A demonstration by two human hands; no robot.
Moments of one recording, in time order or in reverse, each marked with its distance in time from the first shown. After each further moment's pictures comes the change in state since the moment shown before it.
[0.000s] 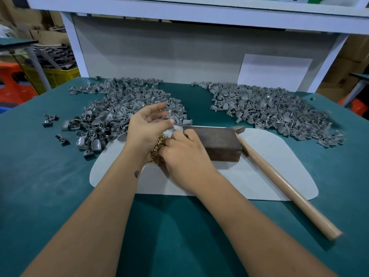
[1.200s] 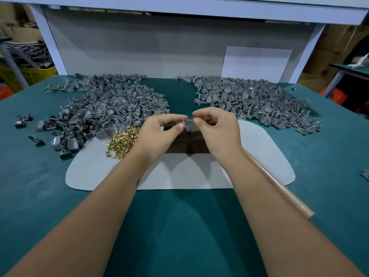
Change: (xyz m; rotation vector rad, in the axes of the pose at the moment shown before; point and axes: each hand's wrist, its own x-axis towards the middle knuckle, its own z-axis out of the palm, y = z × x) left_hand -0.036 0.000 0.044 0.313 -0.283 0.098; right_hand -0.026 0.083 -0.014 0.978 0.338 0.770
